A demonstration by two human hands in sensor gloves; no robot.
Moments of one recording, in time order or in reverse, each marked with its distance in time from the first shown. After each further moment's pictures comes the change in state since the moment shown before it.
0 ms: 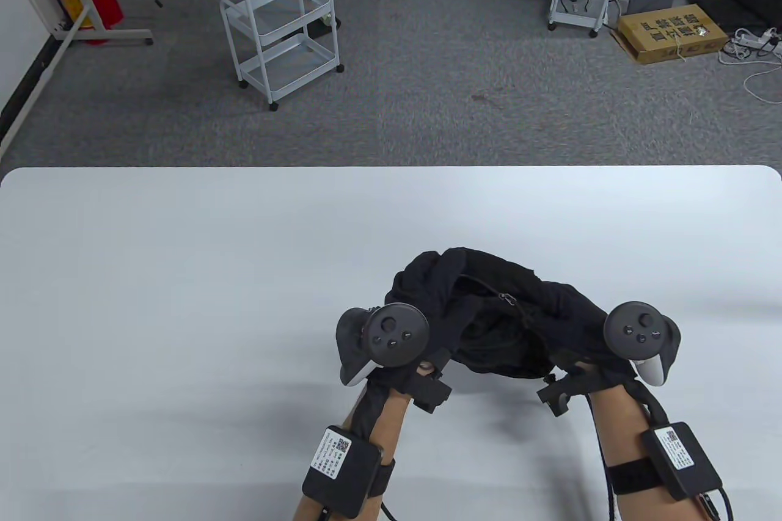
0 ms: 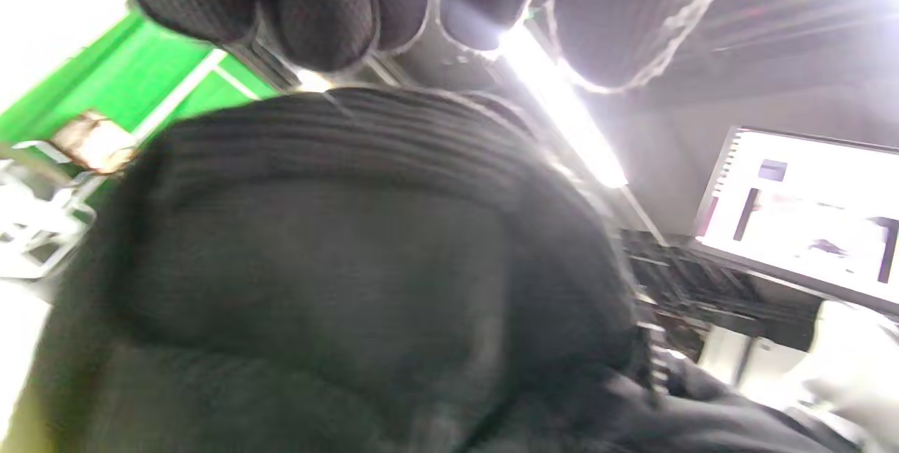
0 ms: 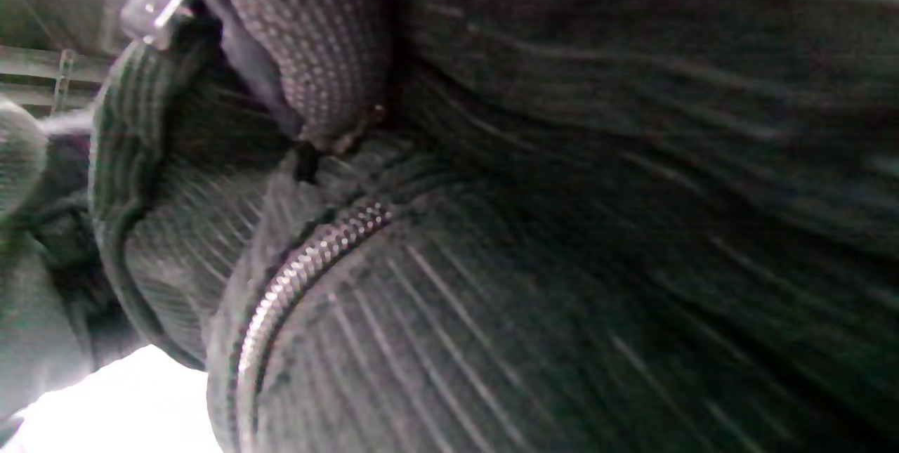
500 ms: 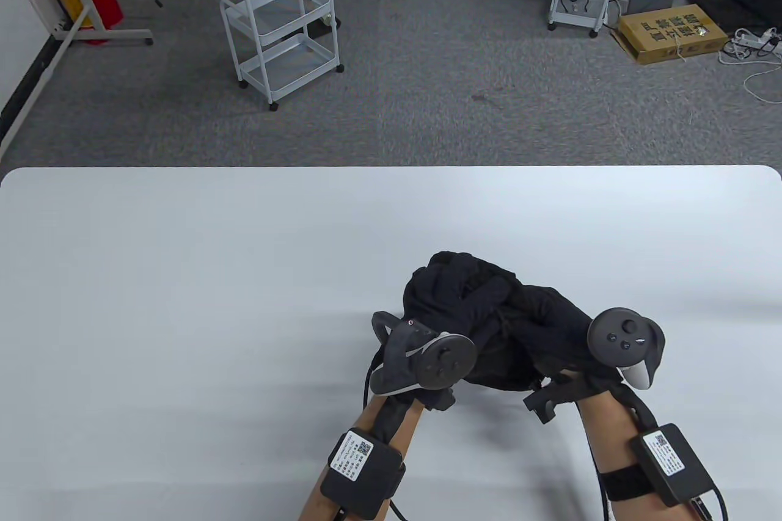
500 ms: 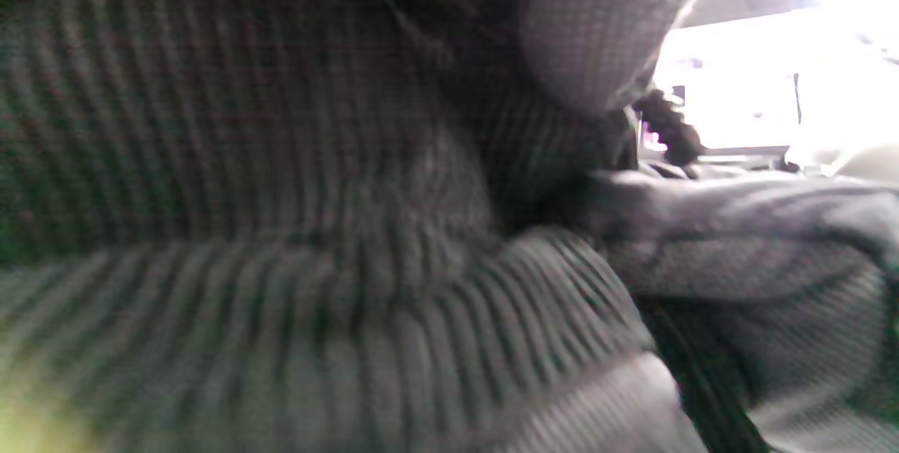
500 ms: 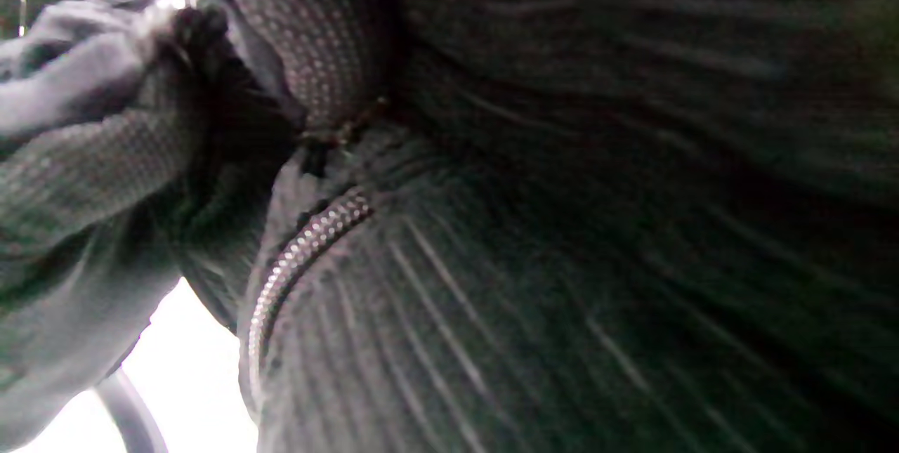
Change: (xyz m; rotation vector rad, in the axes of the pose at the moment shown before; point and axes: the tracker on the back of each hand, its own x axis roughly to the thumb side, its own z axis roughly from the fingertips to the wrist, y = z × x) left_hand 0.021 -0.025 0.002 0.026 -0.133 -0.291; right_hand 0.023 0.016 0.003 0.042 -0.068 0.006
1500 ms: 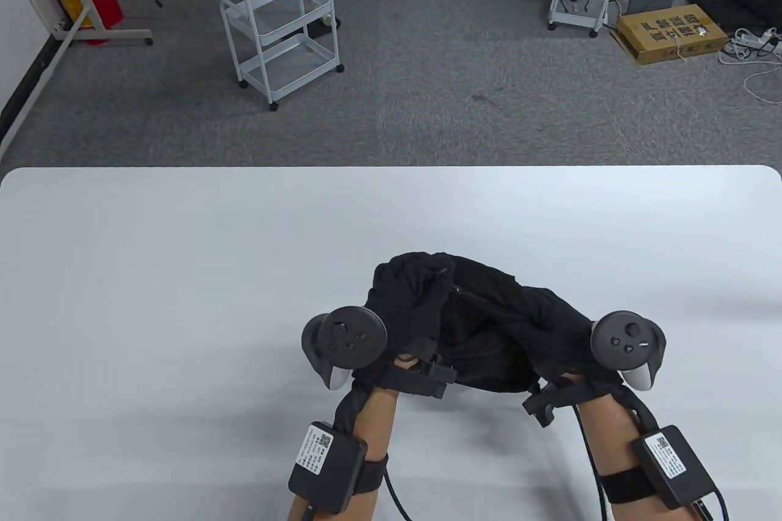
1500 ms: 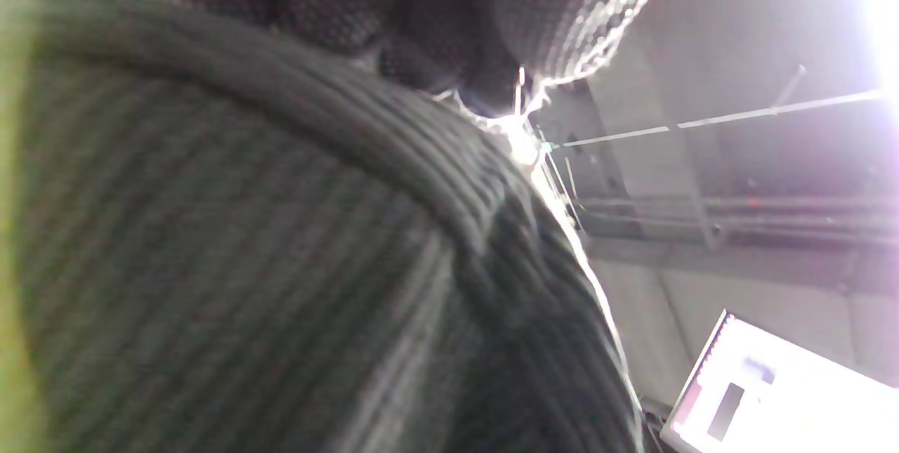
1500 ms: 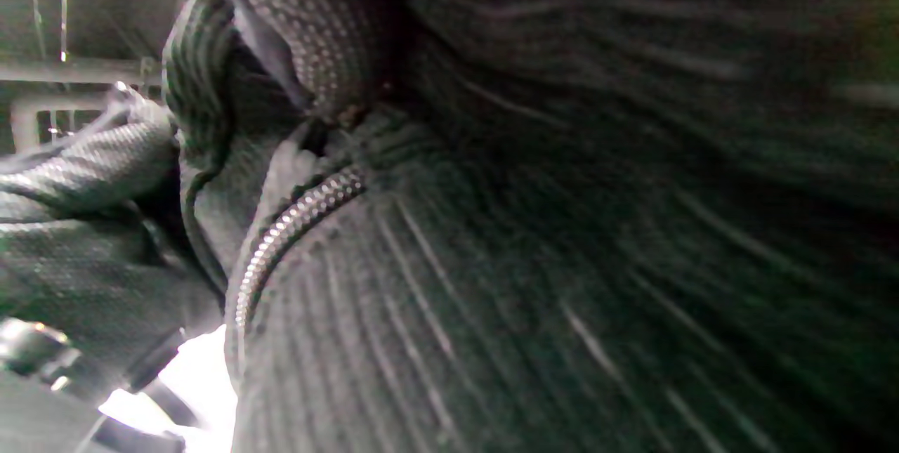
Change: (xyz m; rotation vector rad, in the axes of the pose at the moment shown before) left_hand -0.062 0.039 0.012 0.255 0.292 0.582; right_hand 0.005 -0.004 0.003 -0.007 -0.037 -0.079
